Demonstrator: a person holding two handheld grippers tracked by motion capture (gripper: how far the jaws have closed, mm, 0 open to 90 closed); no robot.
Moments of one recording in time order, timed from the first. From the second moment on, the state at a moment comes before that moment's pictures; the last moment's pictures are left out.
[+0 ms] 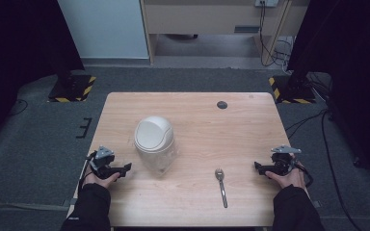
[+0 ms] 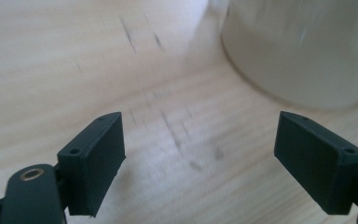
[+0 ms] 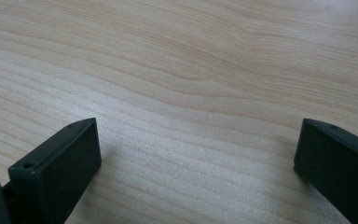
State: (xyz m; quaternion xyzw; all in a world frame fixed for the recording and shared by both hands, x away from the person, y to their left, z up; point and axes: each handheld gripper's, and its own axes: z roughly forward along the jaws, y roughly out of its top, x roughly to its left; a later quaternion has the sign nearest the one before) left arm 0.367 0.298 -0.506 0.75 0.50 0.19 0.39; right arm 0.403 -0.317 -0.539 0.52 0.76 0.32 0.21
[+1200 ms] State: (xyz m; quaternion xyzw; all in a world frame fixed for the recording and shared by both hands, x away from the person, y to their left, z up) left arm 0.370 0.292 -0.403 0.64 0.41 0.29 0.58; right arm 0.400 -0.314 -0.539 0.52 0.76 0.32 0.21
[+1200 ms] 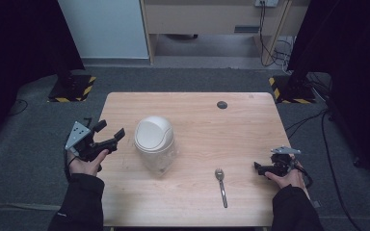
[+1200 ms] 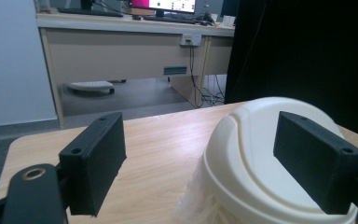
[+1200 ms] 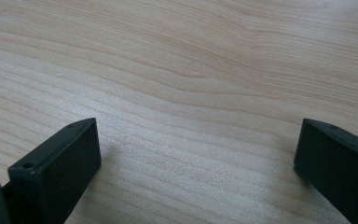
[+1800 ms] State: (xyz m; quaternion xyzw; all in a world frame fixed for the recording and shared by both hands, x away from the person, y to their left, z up) left arm 0.400 0.245 -0.422 0.69 0.40 0.26 0.54; right arm 0.400 -0.314 -0.539 0.52 0.76 0.32 0.21
